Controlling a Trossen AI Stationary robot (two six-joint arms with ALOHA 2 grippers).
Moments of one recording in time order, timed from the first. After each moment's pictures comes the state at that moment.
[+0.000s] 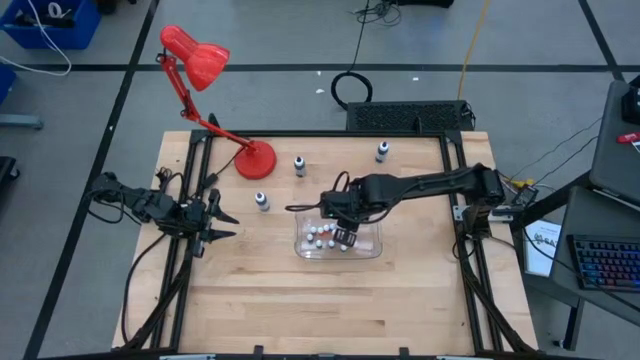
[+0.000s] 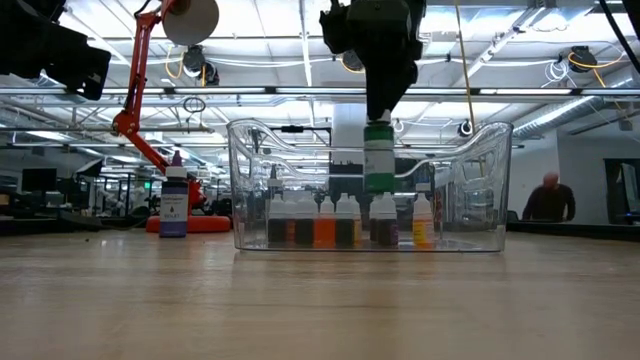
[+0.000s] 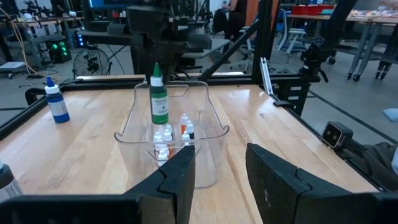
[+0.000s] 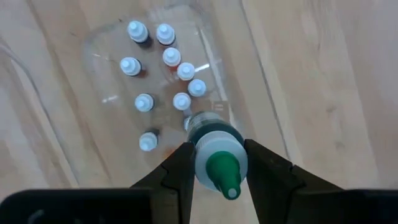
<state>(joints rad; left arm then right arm) -0.41 0.03 0.20 -0.29 -0.24 -0.06 0.06 1.87 1.69 -1.18 0.16 0.39</state>
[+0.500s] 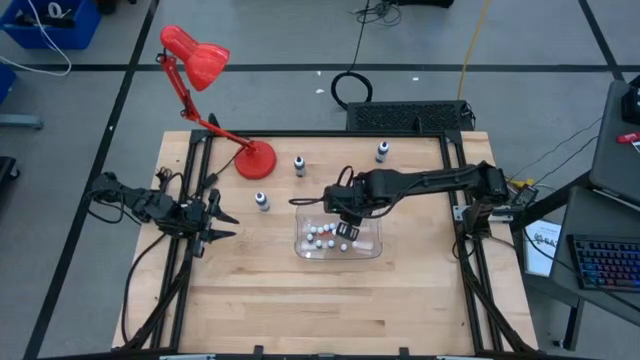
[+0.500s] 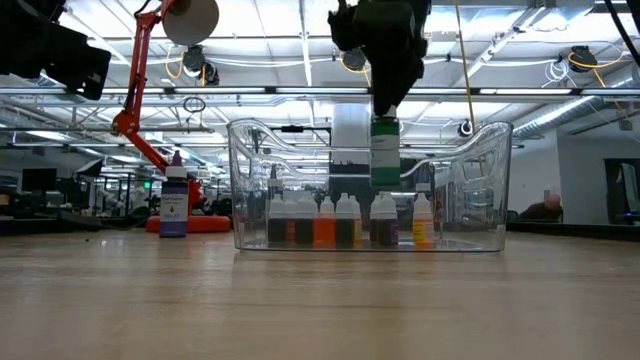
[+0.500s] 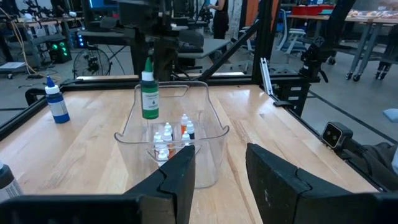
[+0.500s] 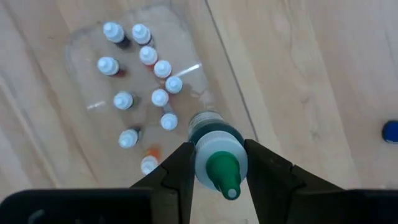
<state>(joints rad) -0.41 0.03 0.20 -0.29 -0.24 -0.06 0.04 1.84 1.68 -1.19 0.18 0.40</state>
